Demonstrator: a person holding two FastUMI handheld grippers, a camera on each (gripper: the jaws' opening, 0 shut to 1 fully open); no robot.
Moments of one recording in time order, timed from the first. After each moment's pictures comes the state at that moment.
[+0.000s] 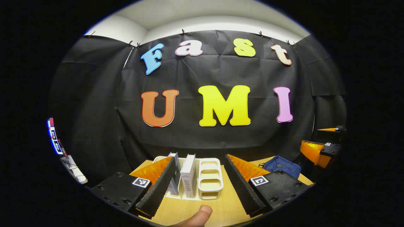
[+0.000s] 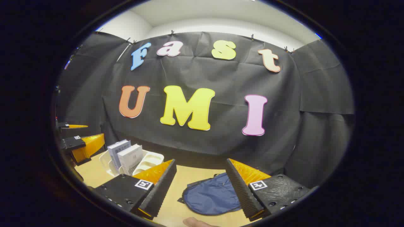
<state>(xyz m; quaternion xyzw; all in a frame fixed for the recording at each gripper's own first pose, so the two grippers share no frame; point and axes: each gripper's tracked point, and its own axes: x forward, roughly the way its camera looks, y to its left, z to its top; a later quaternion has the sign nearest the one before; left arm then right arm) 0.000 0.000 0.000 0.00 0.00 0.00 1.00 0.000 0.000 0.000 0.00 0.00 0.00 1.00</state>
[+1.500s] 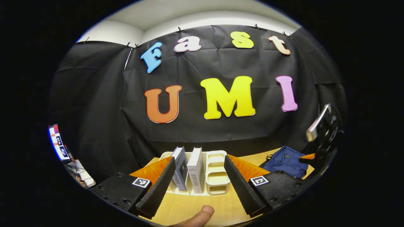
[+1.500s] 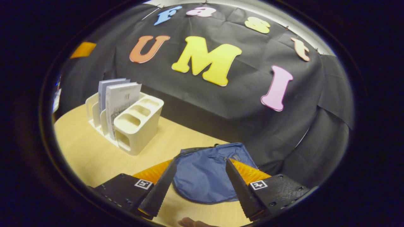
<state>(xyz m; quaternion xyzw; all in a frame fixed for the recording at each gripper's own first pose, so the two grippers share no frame) -0.010 0.016 -0.026 0.04 0.02 0.03 1.00 0.076 0.033 -0.195 -0.15 0.16 0.02 0.97</state>
